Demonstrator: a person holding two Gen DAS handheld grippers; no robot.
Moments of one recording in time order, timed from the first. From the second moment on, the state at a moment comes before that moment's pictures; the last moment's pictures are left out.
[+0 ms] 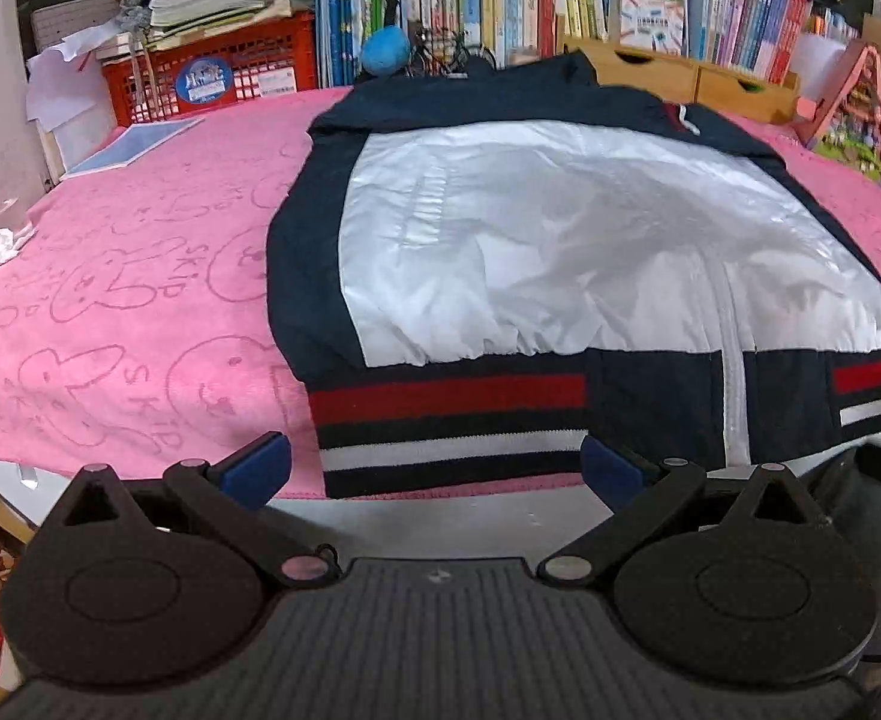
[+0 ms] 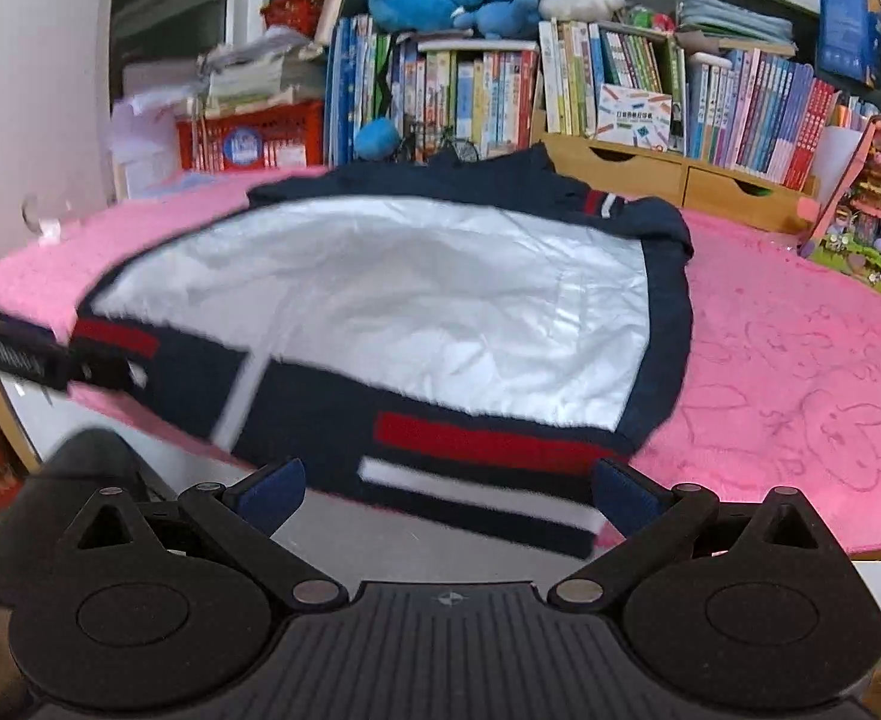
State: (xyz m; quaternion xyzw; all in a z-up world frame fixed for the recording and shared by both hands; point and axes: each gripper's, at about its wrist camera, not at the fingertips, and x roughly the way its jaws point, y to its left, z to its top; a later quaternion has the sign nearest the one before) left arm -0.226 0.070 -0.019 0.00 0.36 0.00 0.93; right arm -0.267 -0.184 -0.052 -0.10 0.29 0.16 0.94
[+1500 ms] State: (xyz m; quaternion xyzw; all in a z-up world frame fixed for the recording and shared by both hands) left arm -0.067 0.095 0.015 0.13 0.27 0.00 0.95; right arm -0.086 -0.211 -0.001 -0.09 0.19 0.05 0.98
